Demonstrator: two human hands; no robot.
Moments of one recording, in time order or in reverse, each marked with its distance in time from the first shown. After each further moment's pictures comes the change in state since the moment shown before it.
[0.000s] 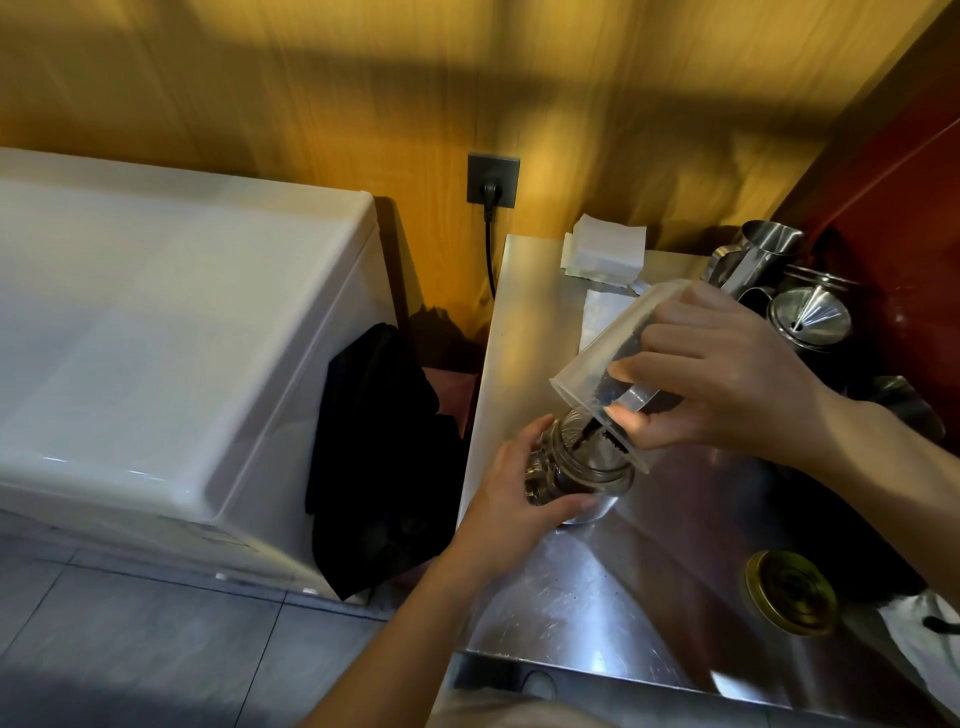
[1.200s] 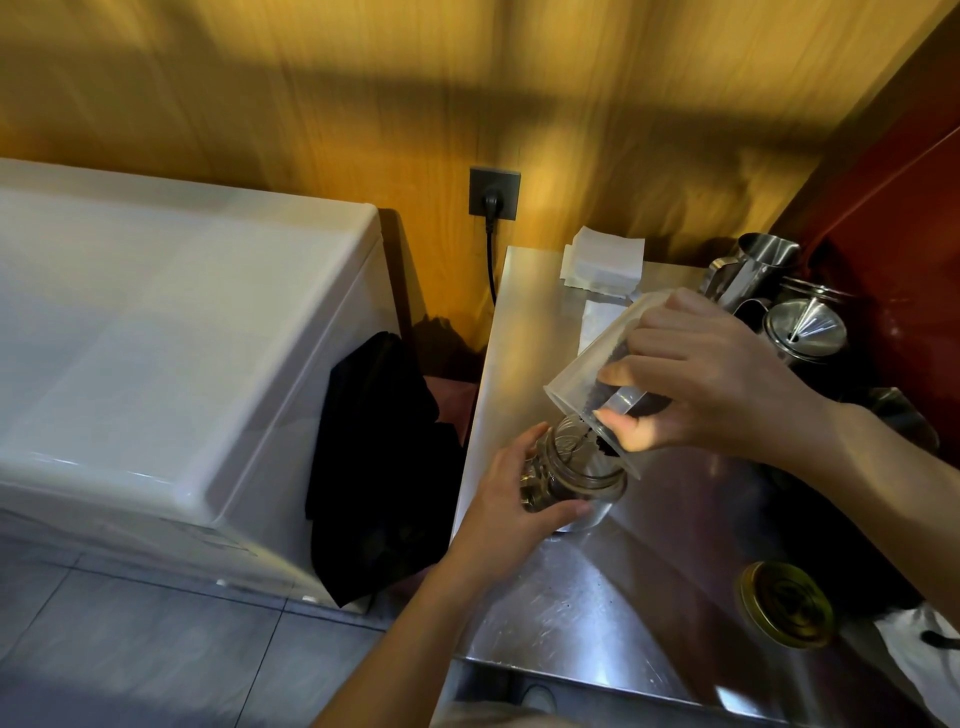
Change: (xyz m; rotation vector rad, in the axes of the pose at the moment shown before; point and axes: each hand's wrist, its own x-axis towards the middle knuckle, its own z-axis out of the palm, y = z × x) left_hand -0.005 0.009 0.001 -0.014 0.036 -0.005; right_hand 0.002 0.003 -0.005 0.055 -0.062 0.003
